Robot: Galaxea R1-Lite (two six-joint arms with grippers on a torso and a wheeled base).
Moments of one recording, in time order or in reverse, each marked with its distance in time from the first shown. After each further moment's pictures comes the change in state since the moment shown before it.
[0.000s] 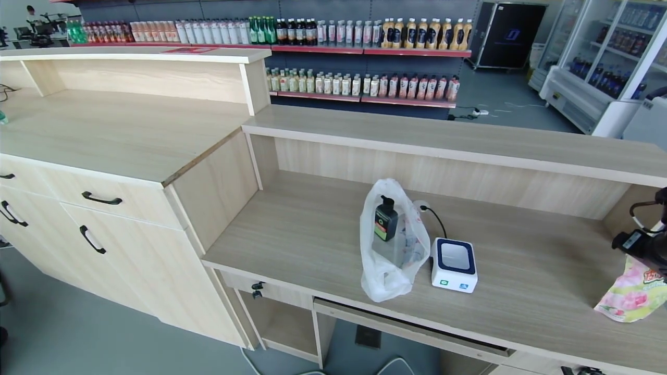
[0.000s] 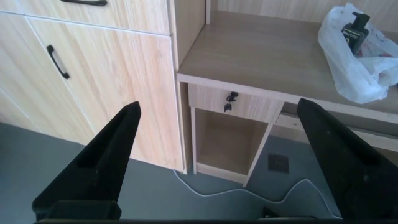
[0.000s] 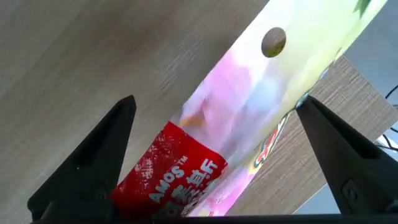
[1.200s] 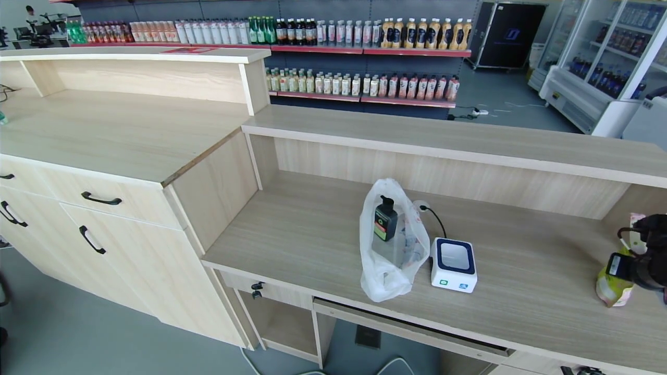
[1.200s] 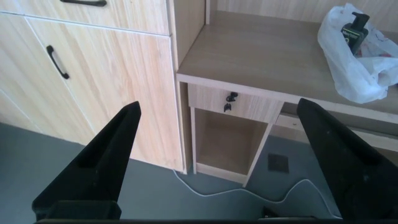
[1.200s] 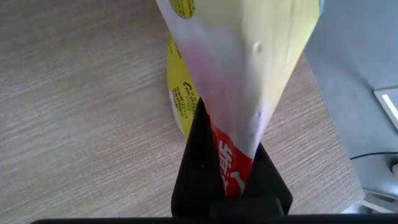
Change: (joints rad) left arm 0.000 0.000 0.000 0.000 0.000 0.000; right arm -0.002 0.104 0.187 -0.420 0.024 -0.431
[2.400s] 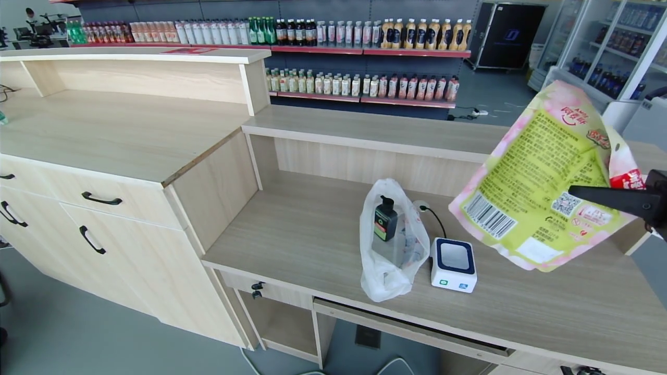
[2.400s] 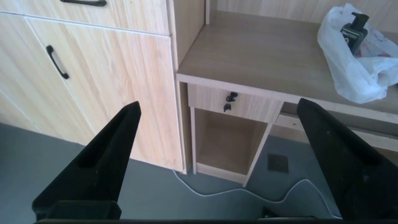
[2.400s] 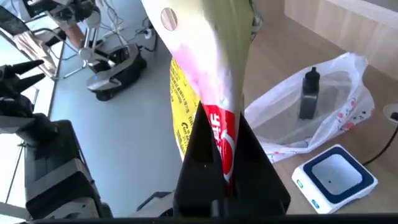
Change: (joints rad) left arm 0.000 0.000 0.000 0.000 0.000 0.000; right arm 0.325 -0.961 0.323 0.213 1.395 -0.137
